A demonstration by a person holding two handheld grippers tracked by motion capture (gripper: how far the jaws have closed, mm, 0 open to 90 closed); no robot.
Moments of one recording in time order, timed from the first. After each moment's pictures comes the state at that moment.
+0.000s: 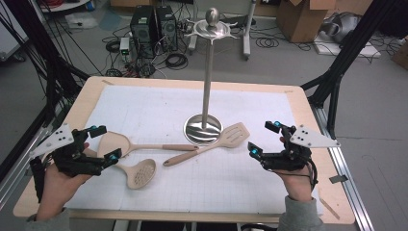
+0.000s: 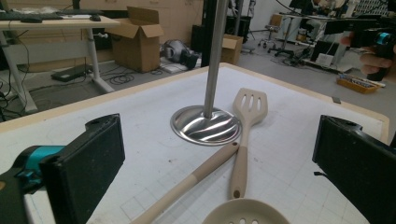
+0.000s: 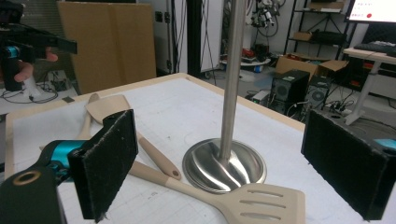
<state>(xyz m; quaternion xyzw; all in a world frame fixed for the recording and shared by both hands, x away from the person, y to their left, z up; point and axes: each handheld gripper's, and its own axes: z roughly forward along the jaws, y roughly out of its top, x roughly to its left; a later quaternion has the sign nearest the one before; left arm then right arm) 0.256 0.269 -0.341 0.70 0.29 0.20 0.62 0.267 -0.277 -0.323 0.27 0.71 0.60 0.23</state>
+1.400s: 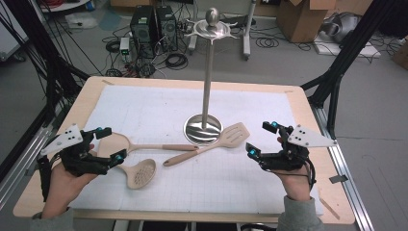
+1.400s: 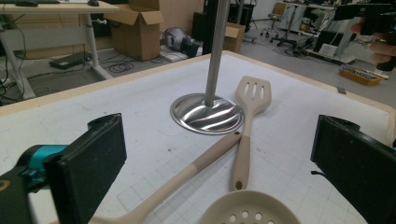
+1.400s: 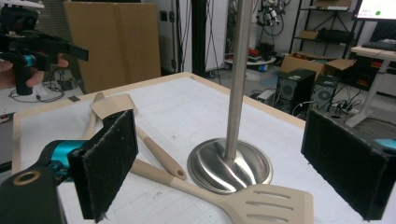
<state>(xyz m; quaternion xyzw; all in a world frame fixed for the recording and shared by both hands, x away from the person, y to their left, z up) 0.264 0.260 -0.351 0.72 0.30 0.19 0.60 0.269 -0.273 -0.325 0.26 0.72 0.61 0.22</state>
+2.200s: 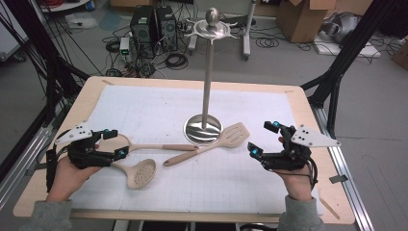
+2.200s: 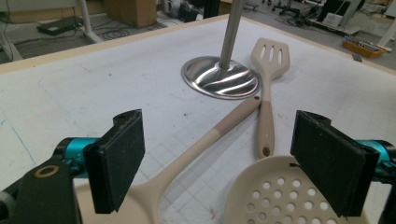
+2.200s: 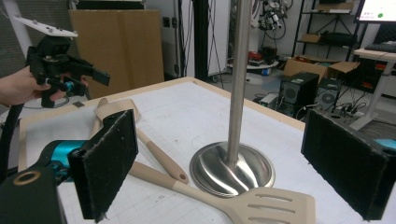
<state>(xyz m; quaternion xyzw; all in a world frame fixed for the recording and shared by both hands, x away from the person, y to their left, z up) 0.297 0.272 -0.379 0.76 0.32 0.15 0.55 0.269 -0.278 -0.325 0.26 0.71 0.62 0.21</state>
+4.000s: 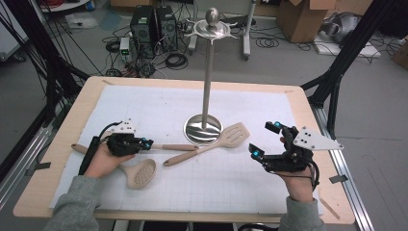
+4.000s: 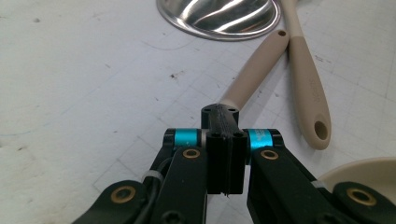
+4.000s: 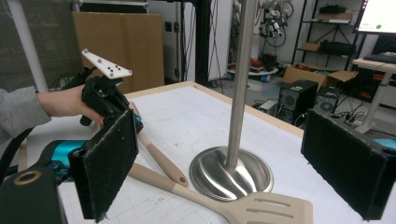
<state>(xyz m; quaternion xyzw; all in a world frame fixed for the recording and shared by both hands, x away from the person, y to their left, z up) 0.359 0.208 -0.426 0.85 0.27 0.10 0.45 0.264 -0.280 -0.324 0.25 0.71 0.62 0.22</state>
